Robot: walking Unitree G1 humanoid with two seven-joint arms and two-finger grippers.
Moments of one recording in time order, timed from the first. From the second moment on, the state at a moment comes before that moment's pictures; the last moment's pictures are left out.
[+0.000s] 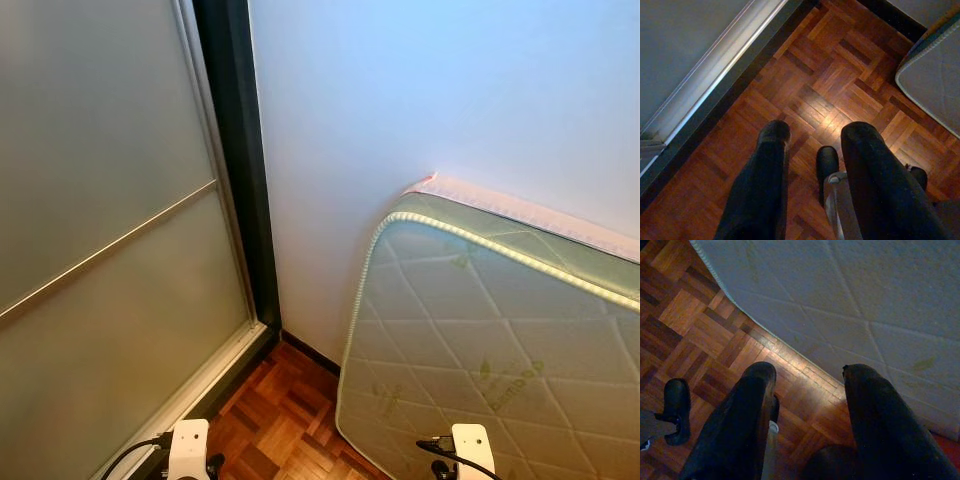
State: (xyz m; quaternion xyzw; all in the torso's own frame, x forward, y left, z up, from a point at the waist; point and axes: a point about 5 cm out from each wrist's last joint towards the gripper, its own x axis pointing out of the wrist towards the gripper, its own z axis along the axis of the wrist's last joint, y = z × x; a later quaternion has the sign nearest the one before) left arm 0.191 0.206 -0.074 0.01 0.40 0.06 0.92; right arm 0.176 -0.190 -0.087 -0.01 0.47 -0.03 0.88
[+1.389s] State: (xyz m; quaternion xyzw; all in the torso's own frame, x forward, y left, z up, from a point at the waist) left arm 0.191 0.206 -0.074 0.01 0.40 0.06 0.92; right arm 0.176 -0.190 -0.087 -0.01 0.47 -0.03 0.88
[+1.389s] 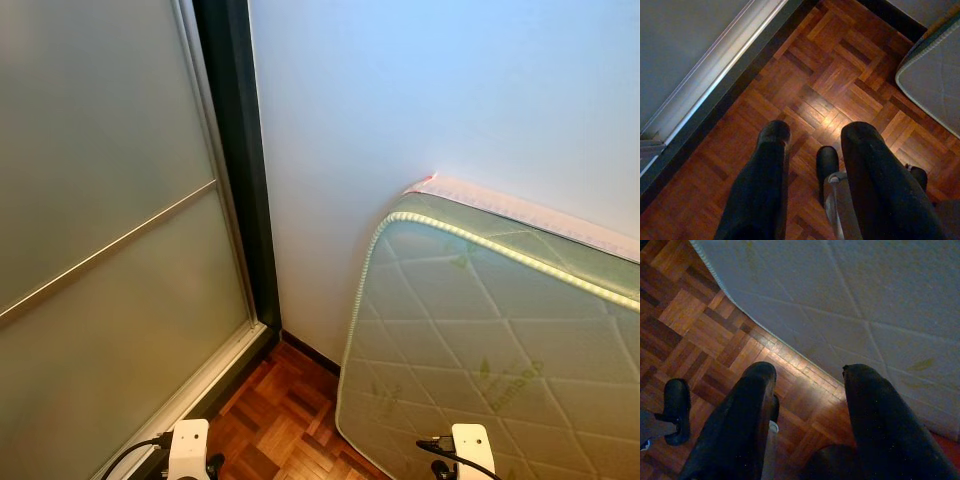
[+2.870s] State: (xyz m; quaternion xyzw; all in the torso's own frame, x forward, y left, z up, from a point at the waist) left arm 0.182 0.213 -0.079 0.00 0.44 0.07 0.90; right arm 0.192 -0.187 -0.079 0.14 0.42 -0.04 0.89
